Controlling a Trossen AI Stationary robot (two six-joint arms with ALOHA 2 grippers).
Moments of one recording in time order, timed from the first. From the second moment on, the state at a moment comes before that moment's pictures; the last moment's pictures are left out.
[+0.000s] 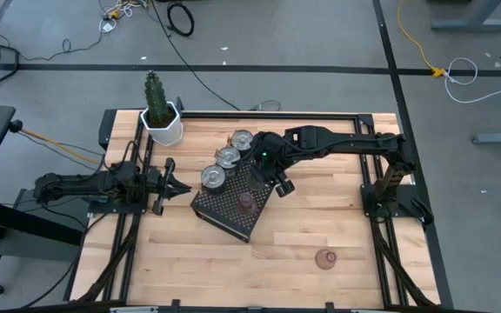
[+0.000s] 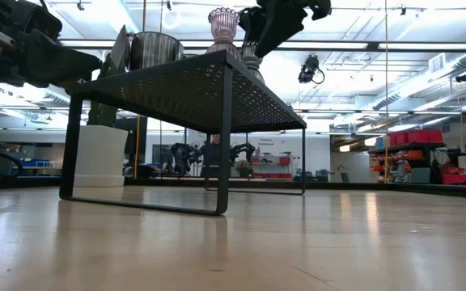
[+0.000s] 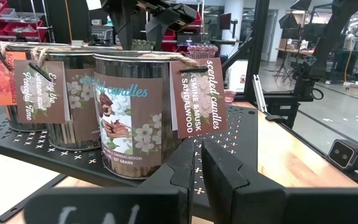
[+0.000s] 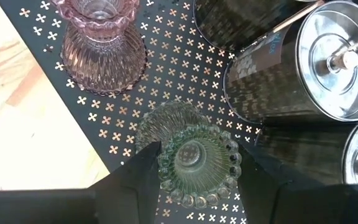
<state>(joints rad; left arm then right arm) 0.03 0.05 0.01 0.05 0.13 -0.03 -0.04 1.82 1.80 -1.06 -0.04 -0.65</state>
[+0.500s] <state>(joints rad) 0.03 0.05 0.01 0.05 0.13 -0.03 -0.04 1.82 1.85 -1.10 -0.04 -0.66</state>
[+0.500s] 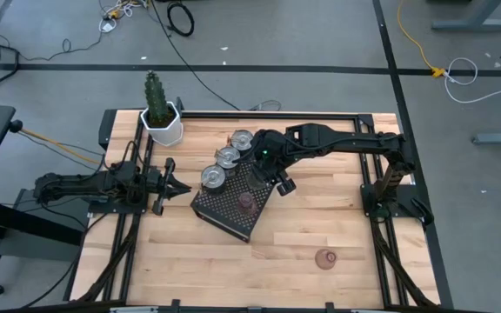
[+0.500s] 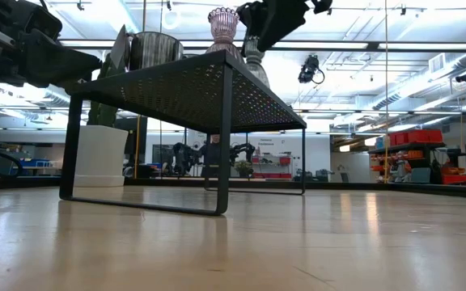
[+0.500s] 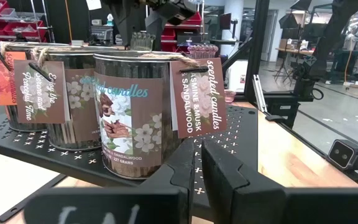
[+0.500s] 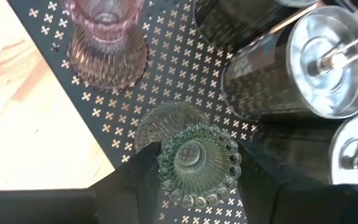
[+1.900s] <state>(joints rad) 0.03 0.05 0.01 0.05 0.13 -0.03 -0.04 1.81 1.82 -1.08 -0.04 -0.57</state>
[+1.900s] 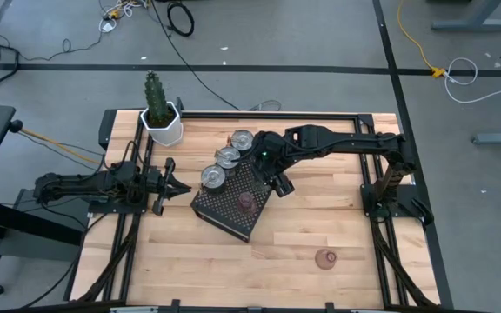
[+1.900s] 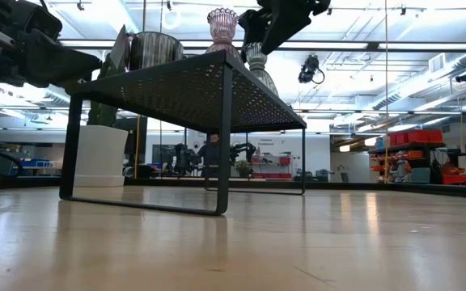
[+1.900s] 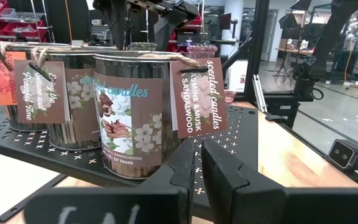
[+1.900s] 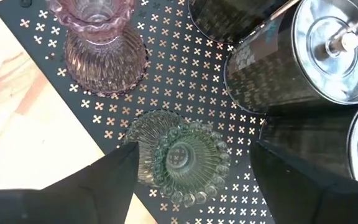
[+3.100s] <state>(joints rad) 0.04 0.05 0.01 0.05 0.13 -0.03 -0.07 1.72 1.58 -0.98 -0.03 -0.45</state>
